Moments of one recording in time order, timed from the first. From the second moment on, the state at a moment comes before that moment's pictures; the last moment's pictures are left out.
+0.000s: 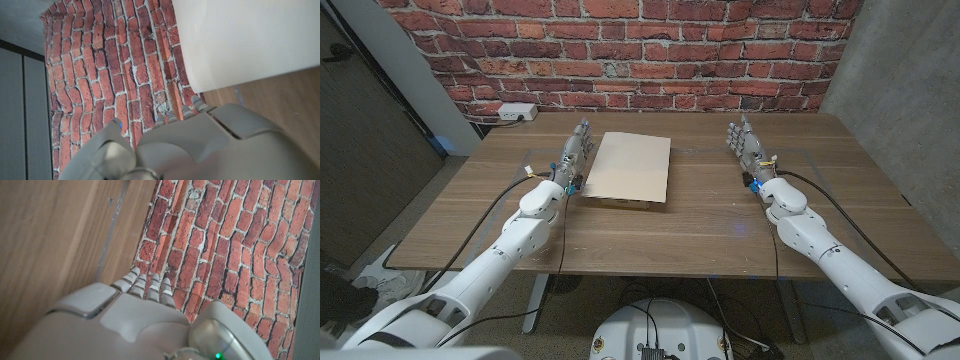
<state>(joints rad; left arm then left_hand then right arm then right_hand) 0.75 0.47 0.39 -1.20 -0.59 -0.35 -0.12 0.11 0.11 0.24 0.16 0.23 -0.17 -0.13 0.17 0.18 -0.17 -0.09 0.18 0.18 -0.17 -0.03 0.17 0.18 -0.17 -0.03 0.38 0.19 -0.80 -0.46 -0.43 -1.31 0.55 0.30 -0.07 0.22 0.14 0.00 0.10 0.26 0.08 0.02 0.20 0.17 0.09 0.03 0.21 0.18 -0.01 0.00 0.17 0.17 0.02 -0.03 0.20 0.17</state>
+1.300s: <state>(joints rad) 0.85 0.62 0.30 -1.59 -0.47 0.01 0.18 0.32 -0.04 0.21 -0.01 0.24 -0.17 -0.07 0.21 0.19 -0.17 -0.02 0.22 0.18 -0.14 0.02 0.21 0.18 -0.09 0.15 0.40 0.19 -0.87 -0.50 -0.42 -1.50 0.27 0.23 -0.23 0.24 0.12 -0.01 0.09 0.25 0.08 0.03 0.20 0.17 0.10 0.04 0.21 0.17 0.00 0.01 0.17 0.17 0.03 -0.04 0.20 0.17</state>
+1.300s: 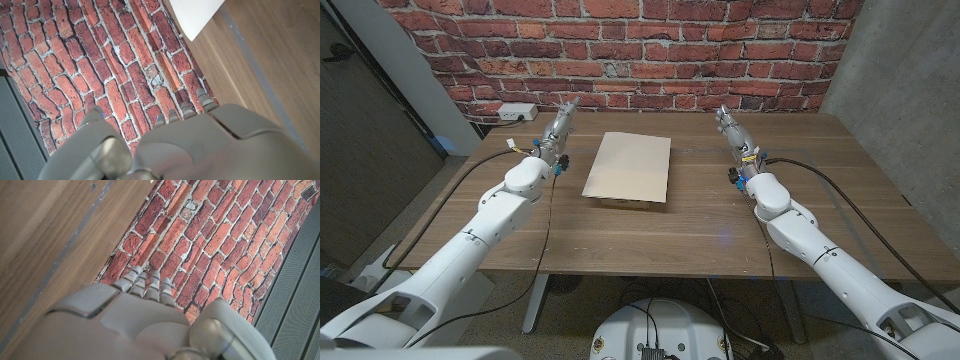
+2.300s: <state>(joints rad) 0.70 0.76 0.35 -1.62 -0.55 0.37 0.03 0.57 -0.06 0.24 -0.14 0.23 -0.17 0.12 0.21 0.21 -0.16 0.06 0.22 0.20 -0.06 0.05 0.21 0.19 0.12 0.20 0.42 0.18 -0.88 -0.47 -0.42 -1.51 0.24 0.23 -0.27 0.25 0.11 -0.01 0.08 0.24 0.08 0.03 0.20 0.17 0.10 0.04 0.21 0.17 0.00 0.01 0.17 0.17 0.03 -0.04 0.20 0.17</state>
